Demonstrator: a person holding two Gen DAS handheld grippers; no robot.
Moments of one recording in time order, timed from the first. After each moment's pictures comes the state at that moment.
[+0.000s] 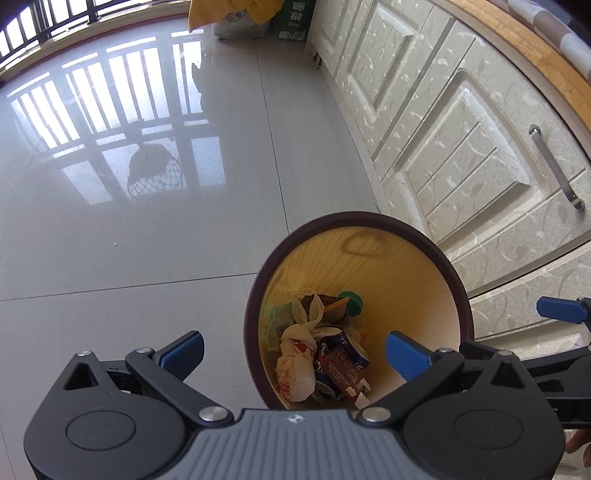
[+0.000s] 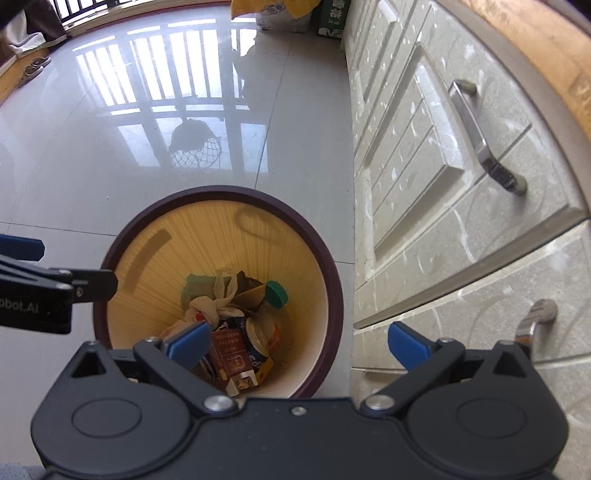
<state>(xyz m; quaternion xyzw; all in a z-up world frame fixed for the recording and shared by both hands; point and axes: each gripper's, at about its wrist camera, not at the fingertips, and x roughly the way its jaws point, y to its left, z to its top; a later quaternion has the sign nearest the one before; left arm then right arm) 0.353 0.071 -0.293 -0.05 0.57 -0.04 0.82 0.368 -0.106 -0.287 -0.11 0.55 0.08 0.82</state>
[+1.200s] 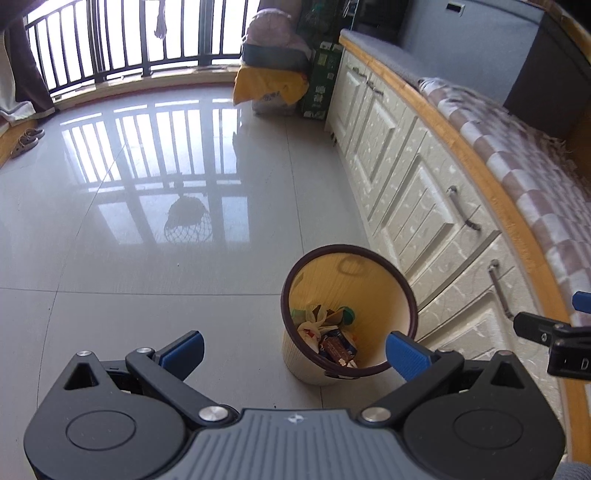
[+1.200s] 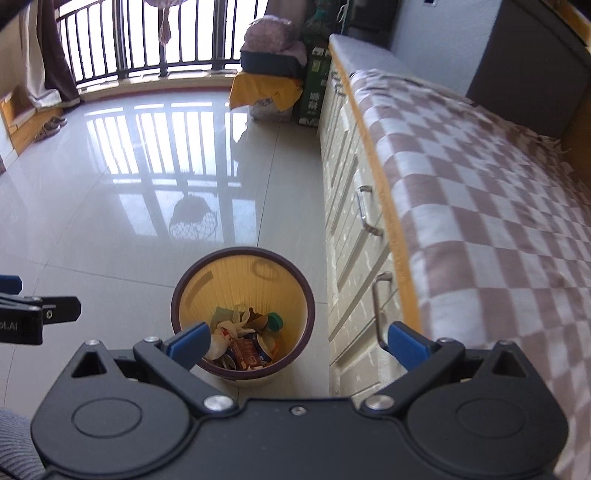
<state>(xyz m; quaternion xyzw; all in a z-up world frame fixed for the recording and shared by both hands) 0.172 0.092 -0.132 -0.07 0.46 0.00 0.88 0.203 -0.130 -0.105 -0.09 0.43 0.06 0.89</state>
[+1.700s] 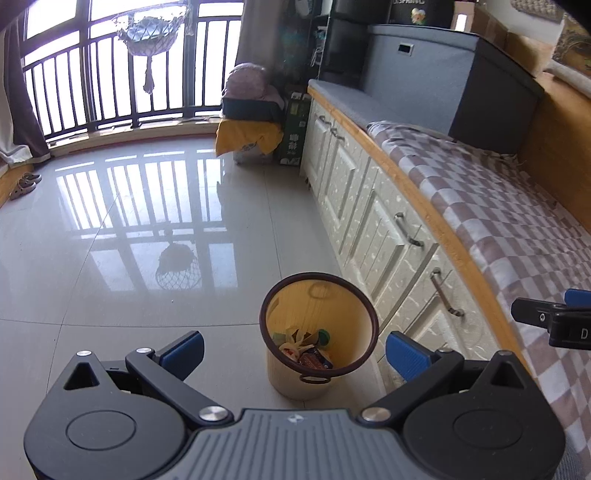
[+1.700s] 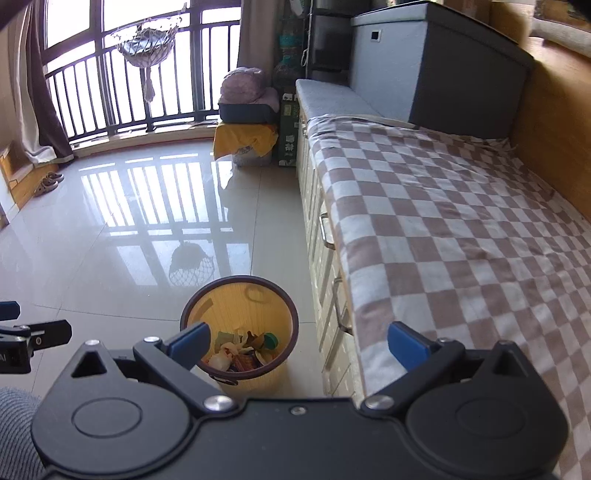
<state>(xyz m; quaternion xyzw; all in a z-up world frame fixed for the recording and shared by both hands) 0.090 0.060 -0.076 -0.05 0.39 -0.03 0.92 0.117 -0.178 -0.050 -0.03 0.37 0.04 0.93</state>
